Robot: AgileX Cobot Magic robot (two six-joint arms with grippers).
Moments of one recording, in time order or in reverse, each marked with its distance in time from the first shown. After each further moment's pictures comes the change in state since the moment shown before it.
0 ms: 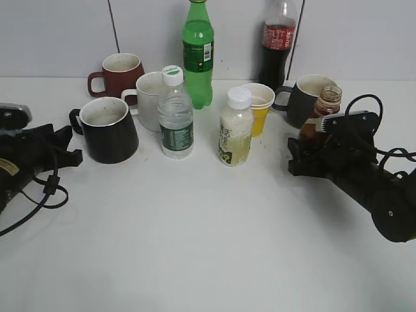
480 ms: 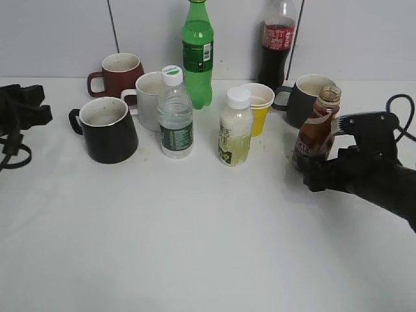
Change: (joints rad) left arm -0.007 -0.483 0.057 -0.042 0.422 0.000; right arm 0.000 -0.222 0.123 -0.006 0.248 0.058
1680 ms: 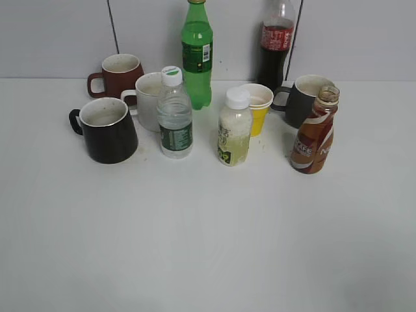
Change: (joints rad) left arm 0.000 -1.457 -0.126 0.049 2.005 0.000; right arm 0.006 -1.748 -0.135 0.083 2.030 -0.143
